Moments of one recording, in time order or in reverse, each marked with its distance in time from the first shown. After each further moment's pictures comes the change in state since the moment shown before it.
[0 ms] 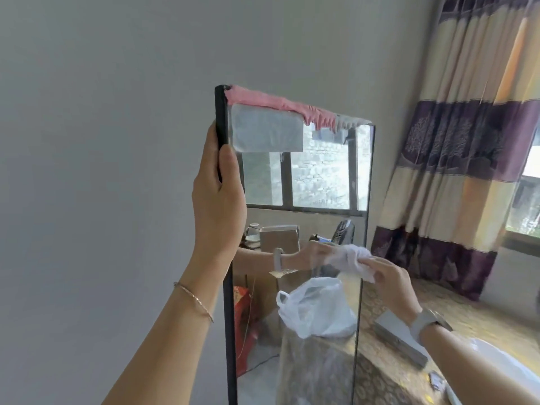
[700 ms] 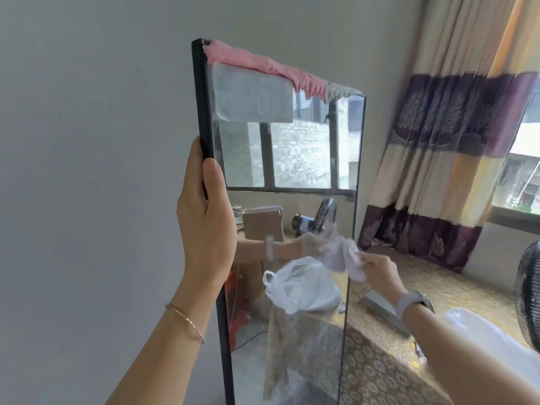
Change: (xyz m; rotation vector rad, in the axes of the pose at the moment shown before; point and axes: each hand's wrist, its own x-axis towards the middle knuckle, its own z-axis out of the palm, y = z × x) left_hand -0.038 -0.027 0.007 0.002 0.063 -0.034; right_hand -0.010 0.032 0.027 0.101 -0.131 0.378
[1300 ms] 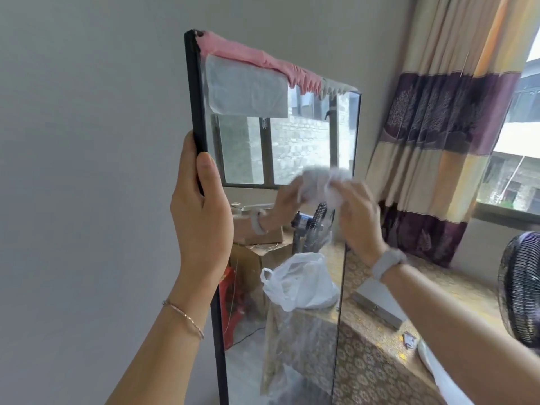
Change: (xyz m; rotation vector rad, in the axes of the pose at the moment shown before) left_hand 0.020 -0.096 0.062 -0.068 -0.261 0.049; right_hand 0.008 -0.095 -0.031 0.010 0.445 -0.754
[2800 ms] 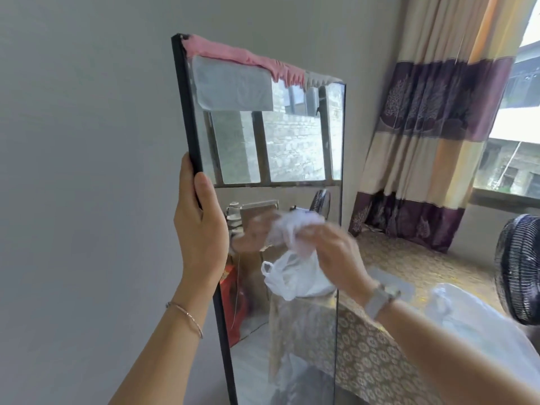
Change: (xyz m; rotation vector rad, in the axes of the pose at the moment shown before) left_hand -0.049 0.083 -0.060 0.109 0.272 -0.111; right_hand -0.072 -0.046 0.007 0.023 -0.257 -0.089
